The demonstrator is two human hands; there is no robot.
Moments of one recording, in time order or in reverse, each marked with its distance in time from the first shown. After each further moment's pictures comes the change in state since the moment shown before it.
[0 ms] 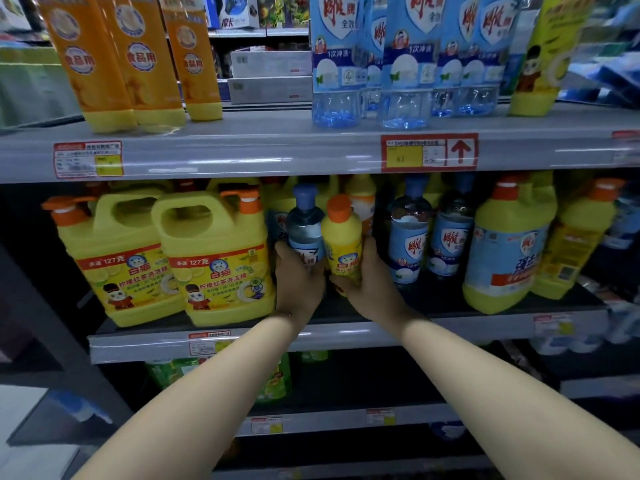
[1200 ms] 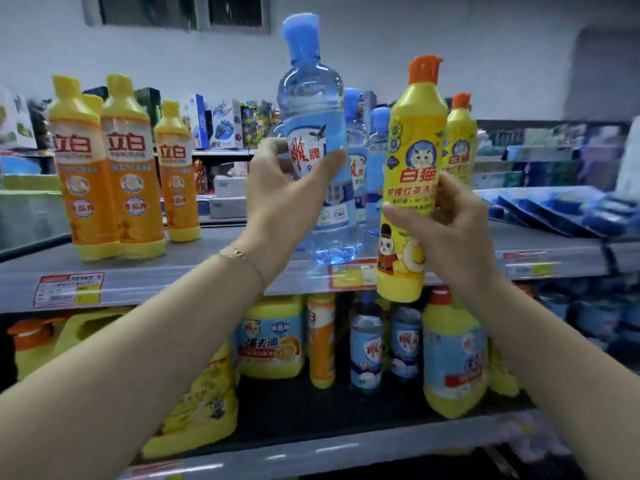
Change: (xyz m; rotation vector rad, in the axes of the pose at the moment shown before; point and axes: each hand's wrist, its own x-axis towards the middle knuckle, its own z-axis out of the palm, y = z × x) left_hand 0.036 0.280 -0.067 -0.461 -0.018 0.393; right_hand 0.042 -0.171 -0.203 0.218 0.407 -0.249
